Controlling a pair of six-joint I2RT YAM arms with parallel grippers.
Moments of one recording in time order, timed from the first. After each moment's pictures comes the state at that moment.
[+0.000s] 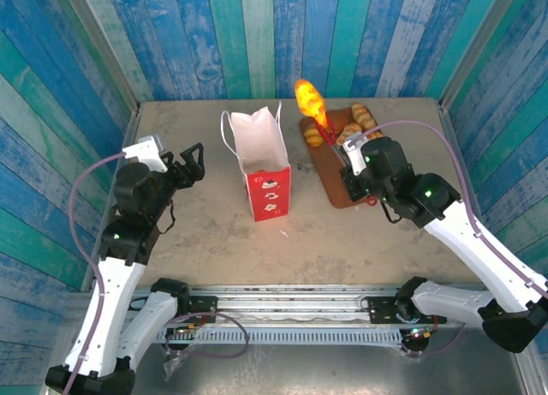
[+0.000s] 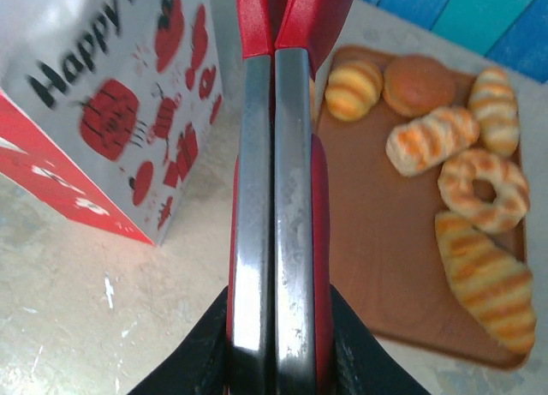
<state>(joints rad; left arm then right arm) -0.19 0.70 0.90 -0.37 0.04 -0.47 0.70 1.10 1.24 -0.82 0.21 0.04</state>
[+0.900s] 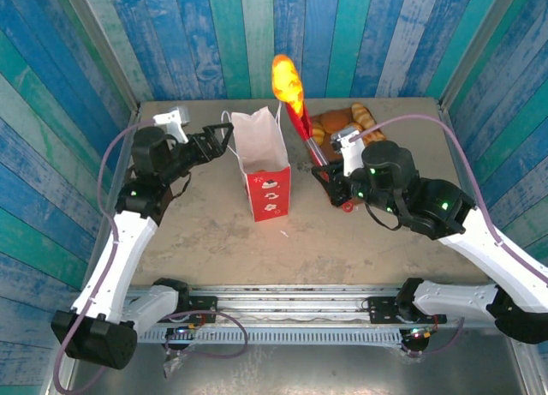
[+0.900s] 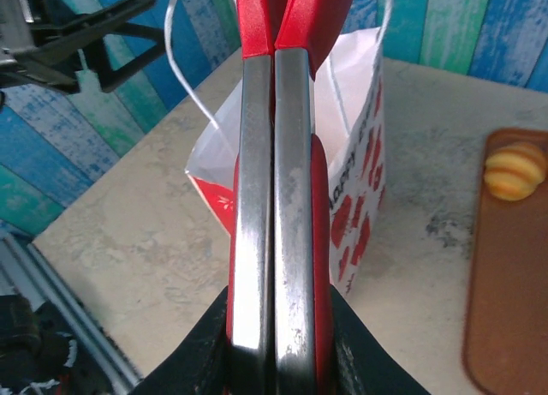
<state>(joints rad) -0.19 1.01 1.01 -0.20 0.40 -0.64 0.94 1.09 1.39 -0.77 0.13 0.34</state>
